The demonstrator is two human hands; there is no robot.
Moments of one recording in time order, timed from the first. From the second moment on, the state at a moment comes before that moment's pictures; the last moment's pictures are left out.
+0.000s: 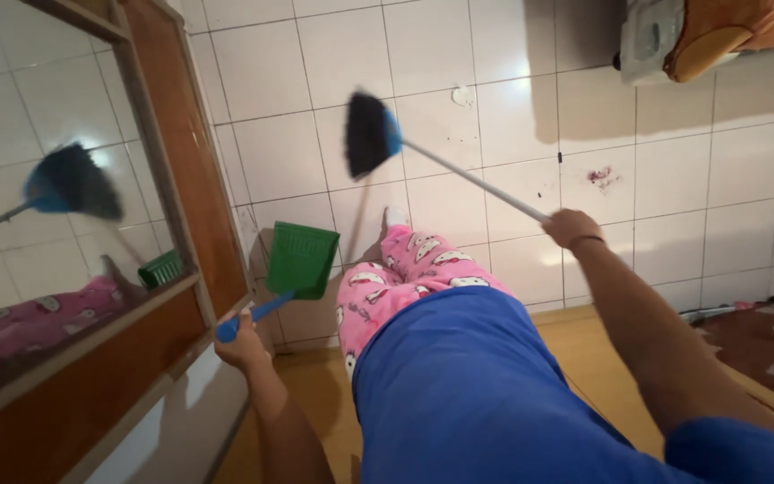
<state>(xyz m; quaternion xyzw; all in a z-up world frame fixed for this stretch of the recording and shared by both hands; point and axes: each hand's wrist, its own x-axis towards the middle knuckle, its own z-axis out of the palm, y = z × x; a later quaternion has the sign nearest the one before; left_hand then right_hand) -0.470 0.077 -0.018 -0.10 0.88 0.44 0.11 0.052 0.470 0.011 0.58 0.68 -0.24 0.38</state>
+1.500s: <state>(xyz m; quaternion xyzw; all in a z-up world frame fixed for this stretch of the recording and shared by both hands) -0.644 0.232 -0.014 -0.04 0.88 0.41 0.24 -0.334 0.536 -0.086 0.56 0.72 -0.28 0.31</state>
